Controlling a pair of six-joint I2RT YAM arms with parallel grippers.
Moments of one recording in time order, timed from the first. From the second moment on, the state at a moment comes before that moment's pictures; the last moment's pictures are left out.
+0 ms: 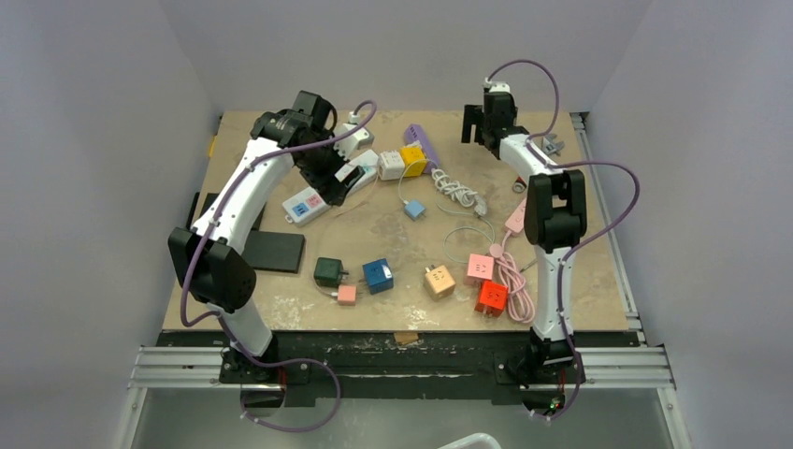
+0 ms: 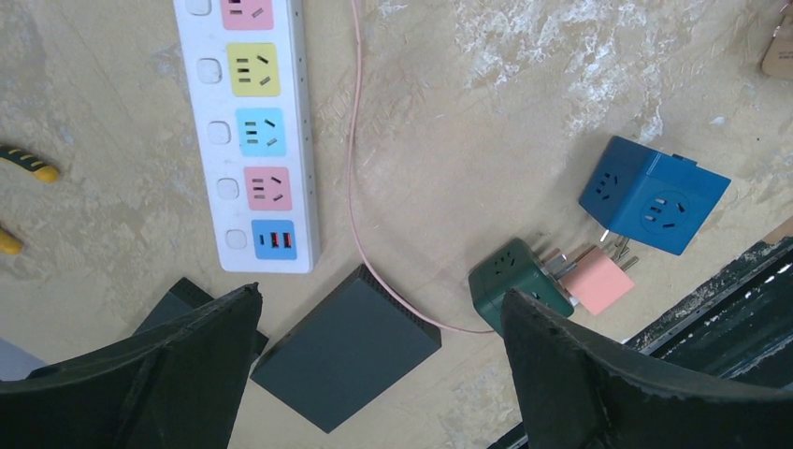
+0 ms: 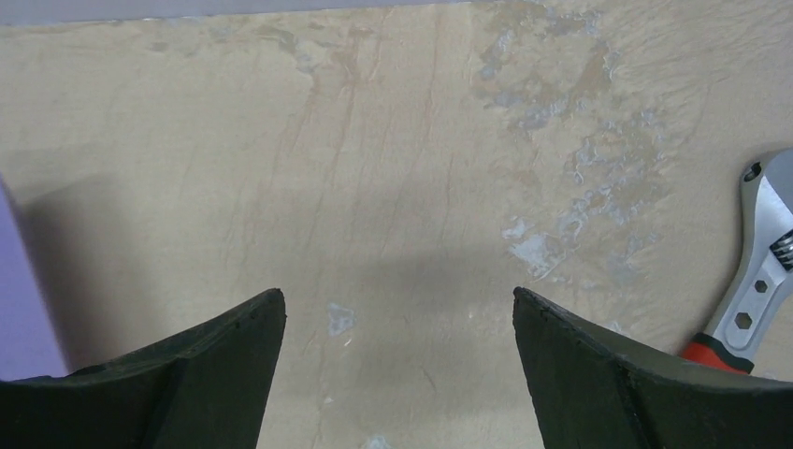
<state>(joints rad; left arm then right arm) -0.35 1.73 1.80 -1.20 0.17 0.49 0.16 2.27 1.88 -0.20 0.20 0.13</state>
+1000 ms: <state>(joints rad) -0.33 1.68 1.72 -1.16 0.17 0.48 0.17 2.24 1.80 -0.12 -0.12 0.31</state>
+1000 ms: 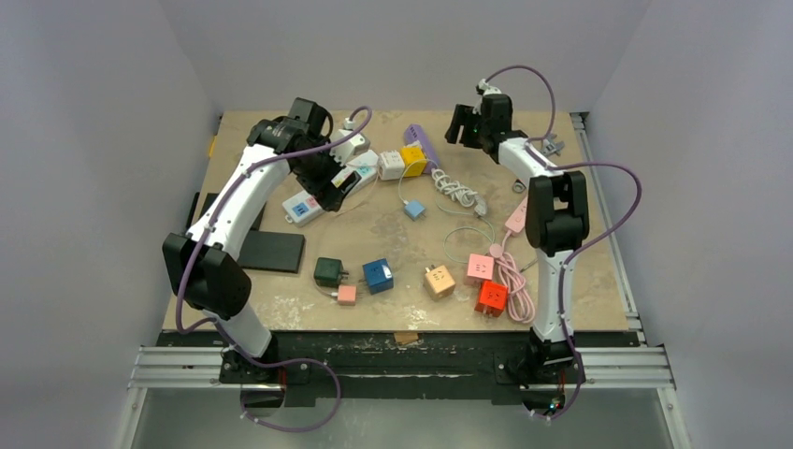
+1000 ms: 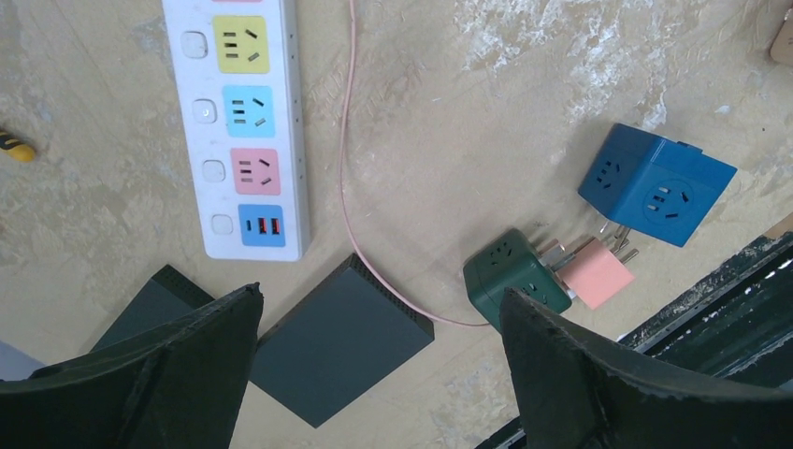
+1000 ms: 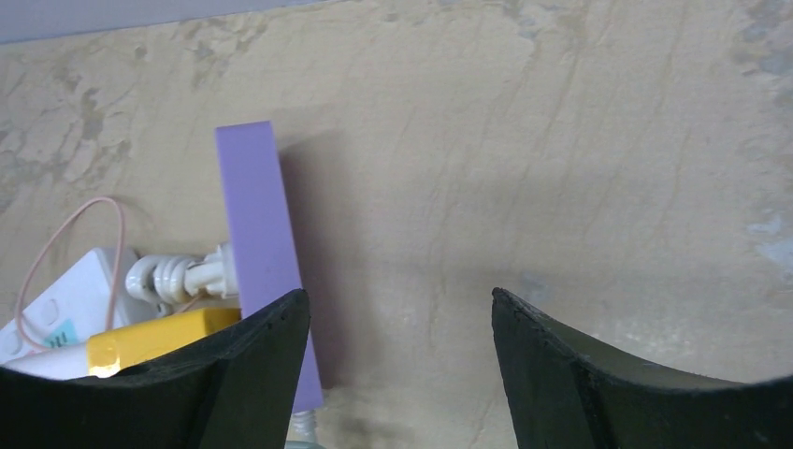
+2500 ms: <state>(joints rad) -0.33 1.64 1.65 -1.15 0.17 0.48 0.26 2.42 2.15 -0.47 -0.26 0.20</state>
